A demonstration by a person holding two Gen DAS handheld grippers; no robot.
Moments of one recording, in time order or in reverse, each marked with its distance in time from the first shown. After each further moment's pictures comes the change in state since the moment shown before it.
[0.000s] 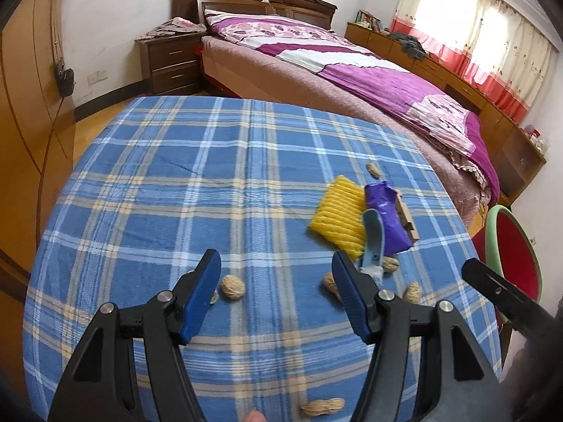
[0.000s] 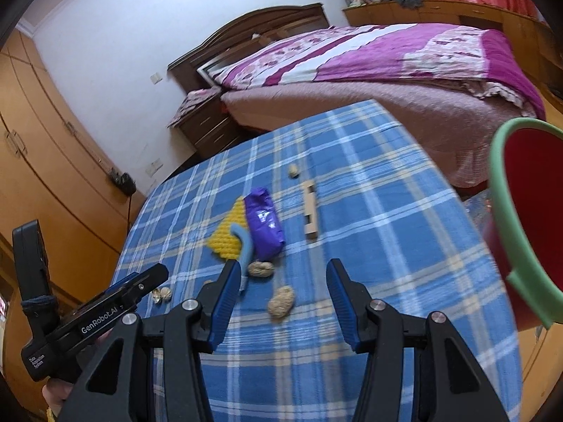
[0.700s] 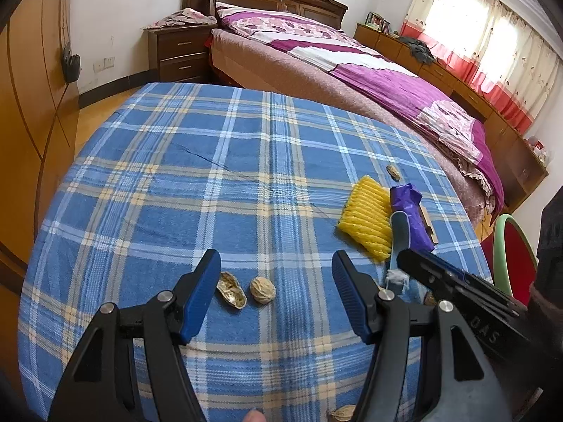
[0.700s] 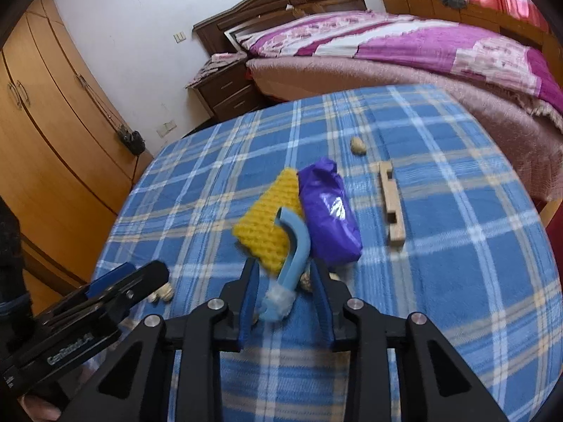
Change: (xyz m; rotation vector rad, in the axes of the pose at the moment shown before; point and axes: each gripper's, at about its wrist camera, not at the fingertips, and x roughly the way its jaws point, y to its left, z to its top) left arm 0.011 0.026 -0.001 -0.049 0.015 -0.008; right arm 0.077 0.047 0.003 -0.141 0.097 0.012
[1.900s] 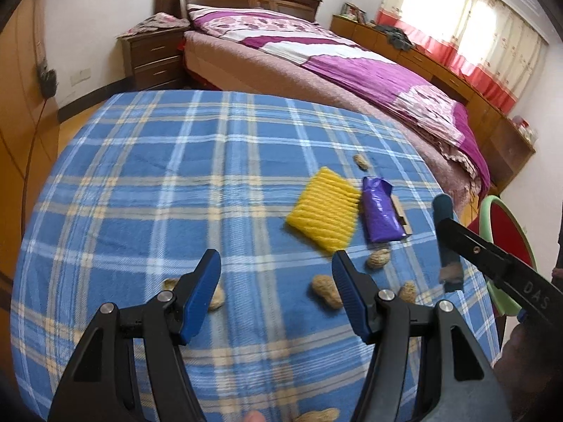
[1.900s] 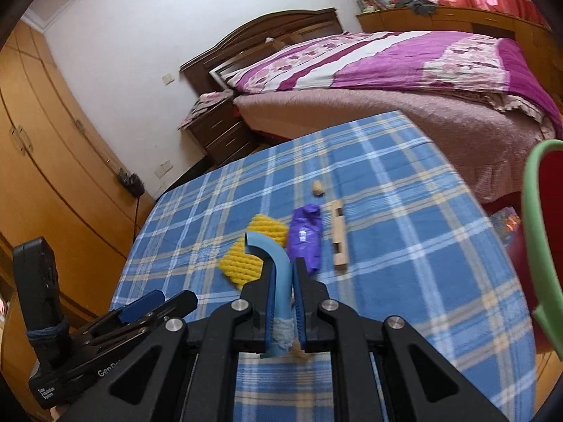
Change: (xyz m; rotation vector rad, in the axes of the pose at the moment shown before) left arm 0.006 -0.041 0.002 0.100 0.015 -0.051; right arm -0.057 -0.036 0.007 0.122 -0.136 0.008
